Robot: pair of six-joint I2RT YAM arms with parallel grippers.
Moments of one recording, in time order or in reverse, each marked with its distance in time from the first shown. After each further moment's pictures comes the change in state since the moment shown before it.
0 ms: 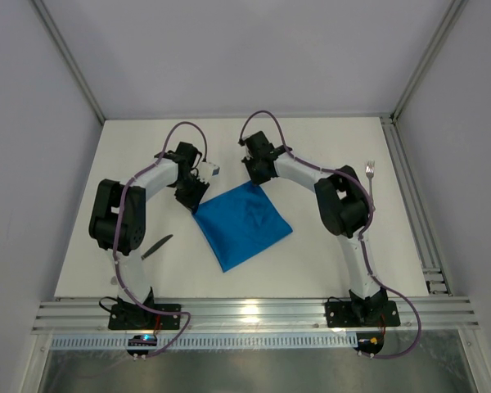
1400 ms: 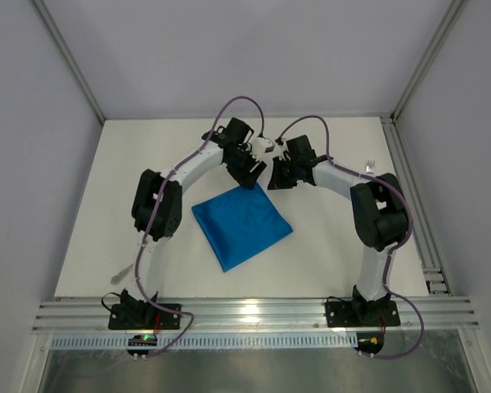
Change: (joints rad) left arm -0.247 0.290 0.582 -0.017 0.143 0.016; right arm -0.191 -0.311 -0.446 0.241 -0.359 0.223
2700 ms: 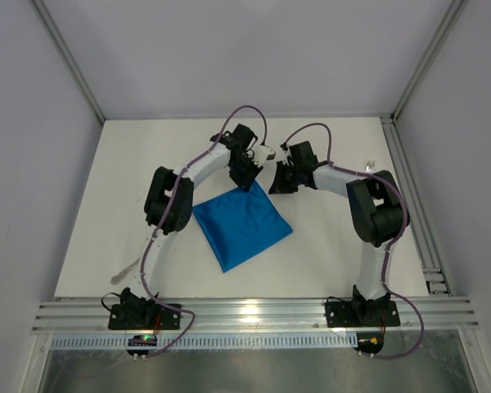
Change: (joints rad) left arm -0.009 0.183 0.128 -0.074 -0.024 0.015; right arm -0.021 0.047 -0.057 0.087 -0.031 0.089
